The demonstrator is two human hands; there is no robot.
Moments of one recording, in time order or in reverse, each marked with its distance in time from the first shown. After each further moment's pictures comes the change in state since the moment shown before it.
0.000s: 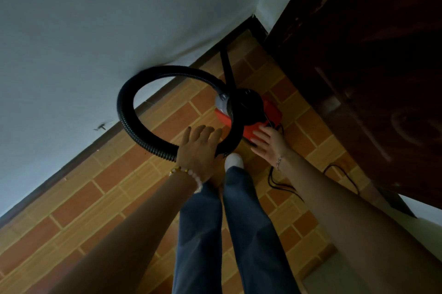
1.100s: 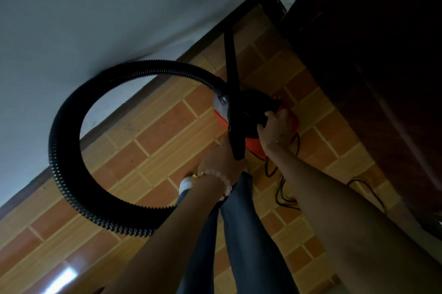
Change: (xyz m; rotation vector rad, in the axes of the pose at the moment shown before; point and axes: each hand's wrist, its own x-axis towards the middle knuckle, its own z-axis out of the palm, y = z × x) left_hand 0.136 0.026 0.051 -0.580 -0.455 -0.487; right_hand 0.183 -0.019 0.002 -1.381 0.409 -0.429
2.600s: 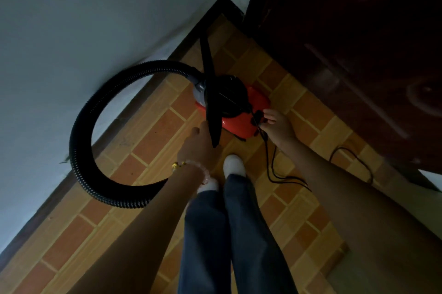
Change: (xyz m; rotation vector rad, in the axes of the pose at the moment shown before) left_hand -0.047 -0.016 -0.008 0.203 0.149 0.198; right_hand -0.076 0.046 -0.046 0.868 -0.106 0.179
